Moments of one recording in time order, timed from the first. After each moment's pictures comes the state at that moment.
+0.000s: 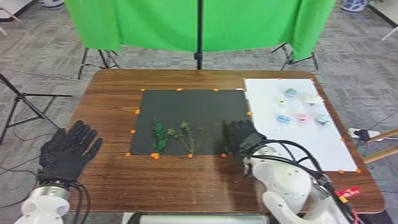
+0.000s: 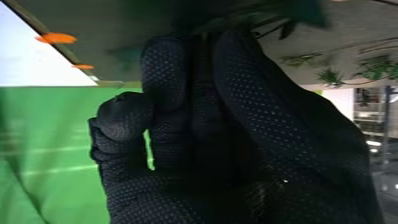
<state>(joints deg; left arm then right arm) 127.1 -69.2 -103.9 -121.5 10.8 14.8 4.2 -93.7 -59.5 60.7 -113.9 -152.7 -17.6 15.8</state>
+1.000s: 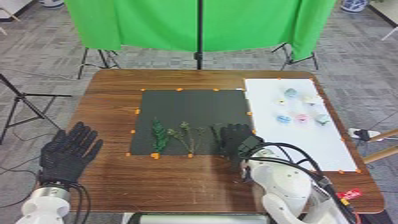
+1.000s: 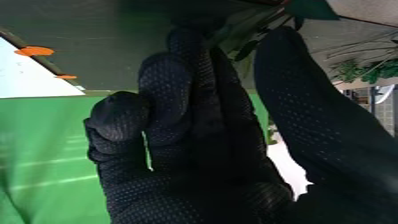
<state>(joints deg) 127.4 -69.2 -103.7 -121.5 10.7 15.2 4.3 -94.5 -59.7 60.6 -115.8 -150.5 -20.3 16.2</state>
